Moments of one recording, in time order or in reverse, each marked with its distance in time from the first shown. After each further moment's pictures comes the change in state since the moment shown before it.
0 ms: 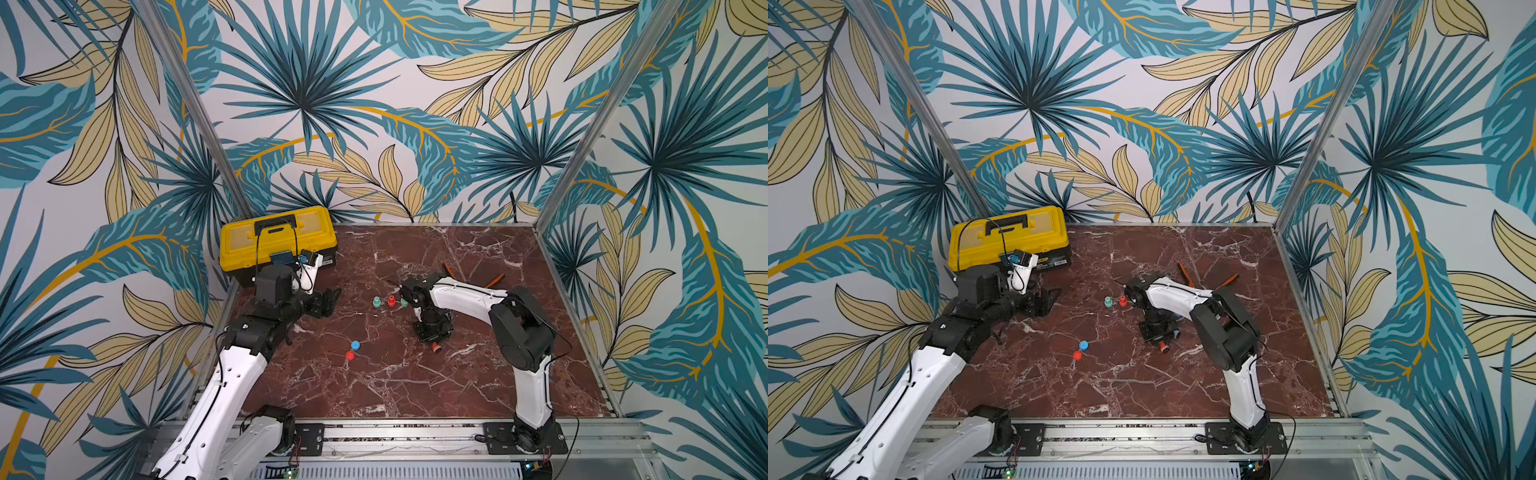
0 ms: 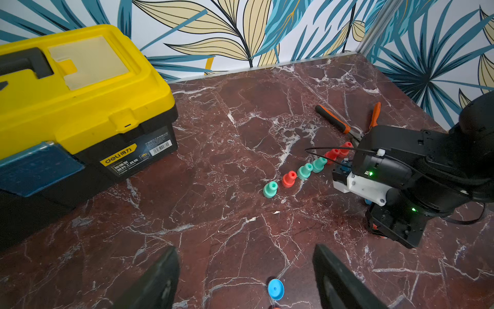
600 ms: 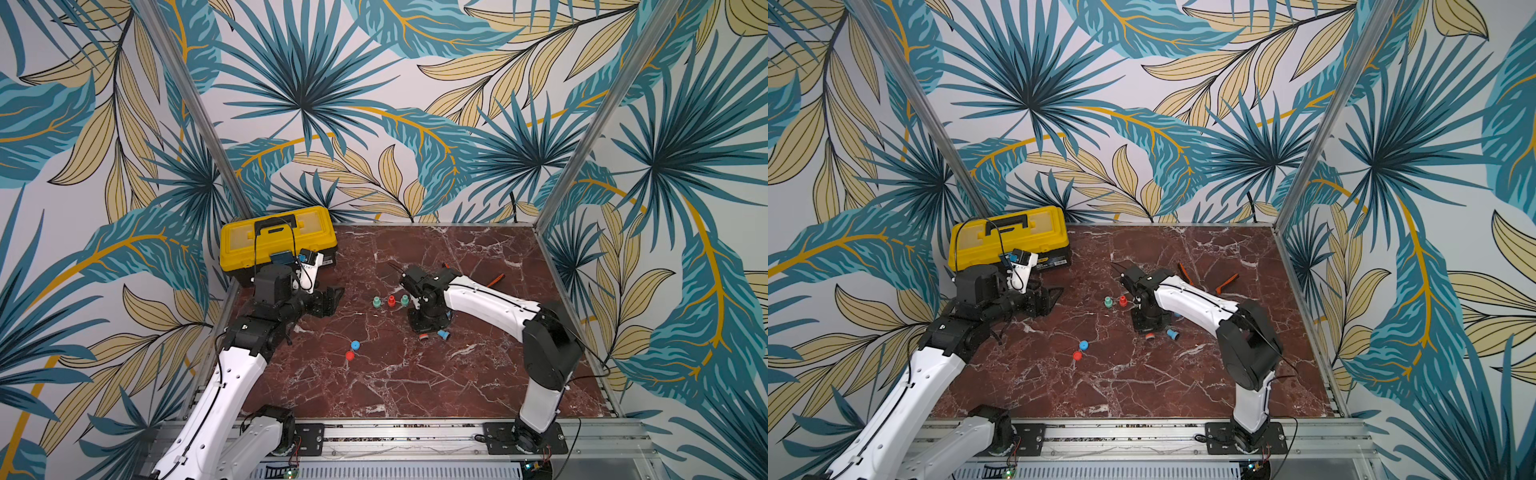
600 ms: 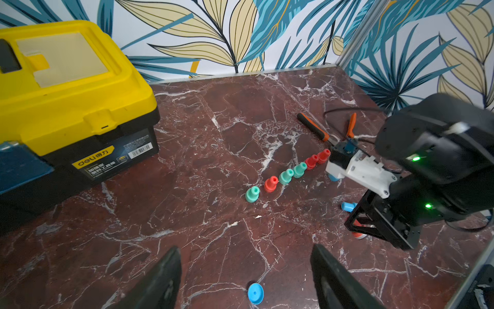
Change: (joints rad) left arm 0.000 -0.005 0.000 0.042 0.087 -0.090; right arm 0.033 -0.250 0.000 0.148 -0.070 0.185
